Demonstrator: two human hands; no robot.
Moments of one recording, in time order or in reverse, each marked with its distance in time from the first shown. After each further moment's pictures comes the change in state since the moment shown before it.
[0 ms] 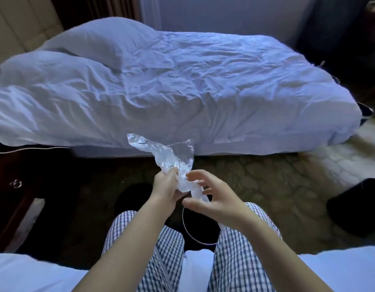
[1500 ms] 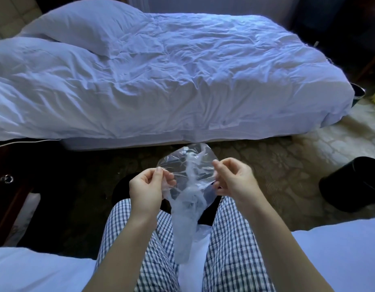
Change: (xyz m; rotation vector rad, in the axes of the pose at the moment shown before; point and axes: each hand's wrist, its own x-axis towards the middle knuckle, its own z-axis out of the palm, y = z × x) left_hand -0.041 -0.024 -0.034 0.204 0.105 0.380; right_hand -0.021 0.004 -0.009 0.544 0.458 0.370
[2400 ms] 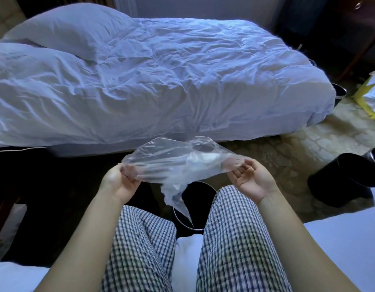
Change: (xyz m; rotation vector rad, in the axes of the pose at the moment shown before) left_hand 0.078 0.007 -0.023 -0.588 -0.112 -0.475; right_hand 0.036 0.011 -0.062 1.028 0.026 0.350
